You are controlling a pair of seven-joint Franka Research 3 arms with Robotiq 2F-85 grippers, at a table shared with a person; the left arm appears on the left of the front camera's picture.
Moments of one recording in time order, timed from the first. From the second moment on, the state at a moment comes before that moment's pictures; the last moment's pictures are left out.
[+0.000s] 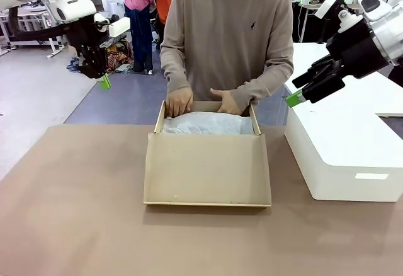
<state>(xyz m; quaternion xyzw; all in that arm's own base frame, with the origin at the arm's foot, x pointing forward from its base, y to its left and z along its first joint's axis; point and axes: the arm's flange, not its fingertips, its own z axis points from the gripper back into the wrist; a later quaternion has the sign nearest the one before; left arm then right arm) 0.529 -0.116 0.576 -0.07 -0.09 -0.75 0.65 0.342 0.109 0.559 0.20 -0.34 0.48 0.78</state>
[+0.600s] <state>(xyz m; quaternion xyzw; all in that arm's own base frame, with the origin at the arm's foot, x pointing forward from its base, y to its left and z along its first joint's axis) 0.529 -0.114 0.573 -0.09 -0.07 -0.75 0.66 0.342 0.109 0.559 0.20 -0.34 0.48 0.78</state>
